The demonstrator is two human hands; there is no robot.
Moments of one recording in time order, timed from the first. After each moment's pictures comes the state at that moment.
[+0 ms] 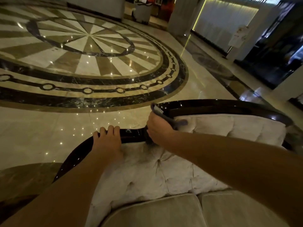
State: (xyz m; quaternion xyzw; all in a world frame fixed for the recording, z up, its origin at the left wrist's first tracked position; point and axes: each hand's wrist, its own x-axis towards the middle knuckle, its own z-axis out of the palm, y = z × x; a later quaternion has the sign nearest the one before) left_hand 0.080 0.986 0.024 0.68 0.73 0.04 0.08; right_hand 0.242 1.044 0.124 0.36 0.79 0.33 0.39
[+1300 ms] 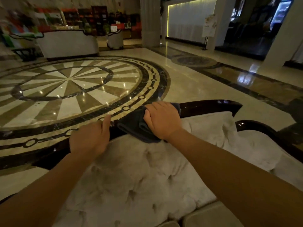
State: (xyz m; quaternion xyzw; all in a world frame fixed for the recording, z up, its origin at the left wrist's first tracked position) left_hand 0.362 1.071 0.203 0.66 0.73 0.19 -0.01; right_hand 0.584 1.125 0.196 0.52 0.80 0.16 -0.26
